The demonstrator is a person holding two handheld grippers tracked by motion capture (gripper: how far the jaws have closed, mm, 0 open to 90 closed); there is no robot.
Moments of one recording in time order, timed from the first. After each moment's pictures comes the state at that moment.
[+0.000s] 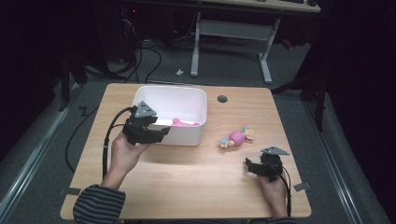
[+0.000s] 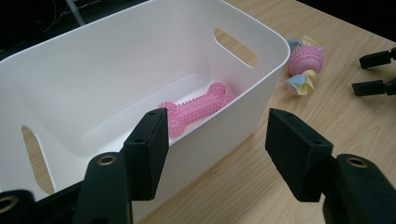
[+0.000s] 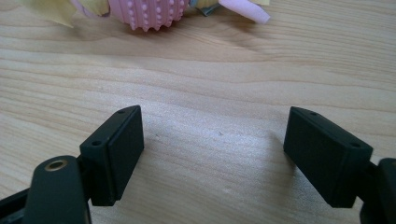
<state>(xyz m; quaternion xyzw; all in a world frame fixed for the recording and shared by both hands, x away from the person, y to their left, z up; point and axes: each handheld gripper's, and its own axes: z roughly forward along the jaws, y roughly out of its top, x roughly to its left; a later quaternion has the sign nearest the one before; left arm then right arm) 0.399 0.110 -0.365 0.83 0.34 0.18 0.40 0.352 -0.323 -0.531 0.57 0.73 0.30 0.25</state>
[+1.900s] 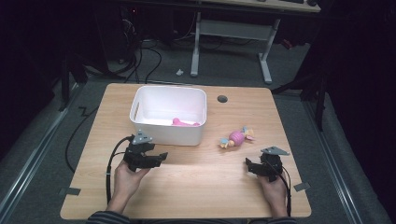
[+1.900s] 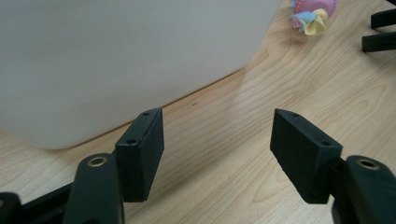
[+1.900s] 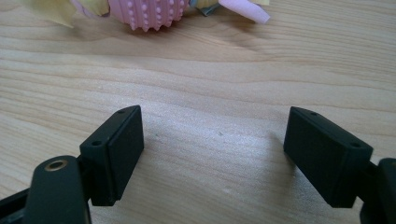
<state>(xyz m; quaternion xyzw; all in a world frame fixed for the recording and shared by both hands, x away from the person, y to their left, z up) 0.374 0.123 -0.458 0.82 0.40 0.11 0.40 0.352 -0.323 -0.531 0.57 0.73 0.30 0.25</state>
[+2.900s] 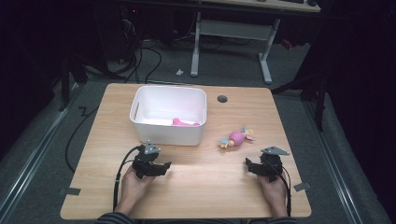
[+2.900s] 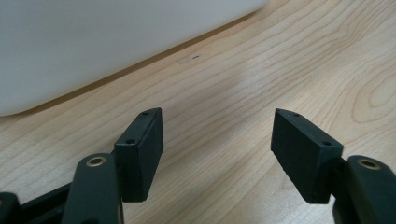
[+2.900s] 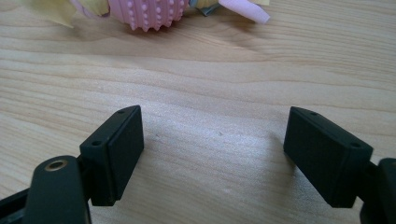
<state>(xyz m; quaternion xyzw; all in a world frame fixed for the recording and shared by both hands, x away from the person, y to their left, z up) 0.375 0.107 -0.512 0.83 0.40 0.12 0.36 0.352 -0.323 -0.531 0.57 0.73 0.30 0.25</state>
